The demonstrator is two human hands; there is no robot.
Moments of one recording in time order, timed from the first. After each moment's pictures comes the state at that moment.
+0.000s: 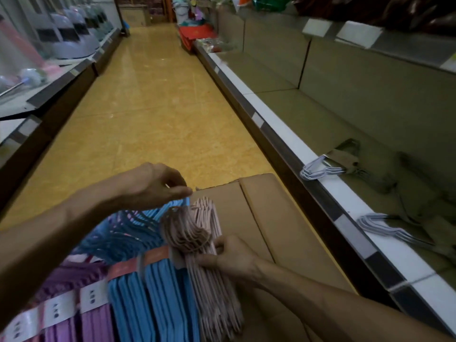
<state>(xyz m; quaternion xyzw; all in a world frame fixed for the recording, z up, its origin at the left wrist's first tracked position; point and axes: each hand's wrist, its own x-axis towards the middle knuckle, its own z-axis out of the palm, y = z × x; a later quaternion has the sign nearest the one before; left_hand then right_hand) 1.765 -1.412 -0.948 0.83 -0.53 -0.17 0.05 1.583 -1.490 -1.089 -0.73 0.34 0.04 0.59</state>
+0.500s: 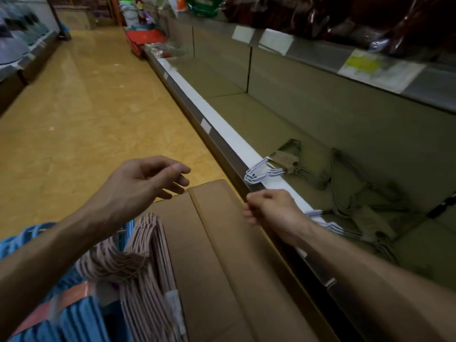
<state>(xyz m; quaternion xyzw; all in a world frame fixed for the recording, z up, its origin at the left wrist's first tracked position) 1.679 -1.480 -0.950 0.70 -0.47 -0.28 0.46 1.472 -1.624 -1.013 -0.56 0.47 -0.21 0.64</state>
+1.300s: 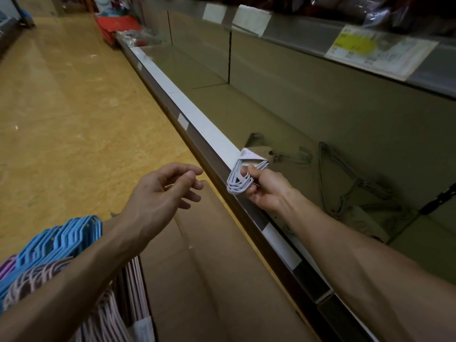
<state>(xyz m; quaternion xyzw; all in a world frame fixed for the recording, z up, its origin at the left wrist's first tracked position) 1.636 -1.555 -0.993 0.67 -0.45 -0.28 0.52 1.488 -1.730 -1.039 -0.30 0.47 -0.28 0.78</state>
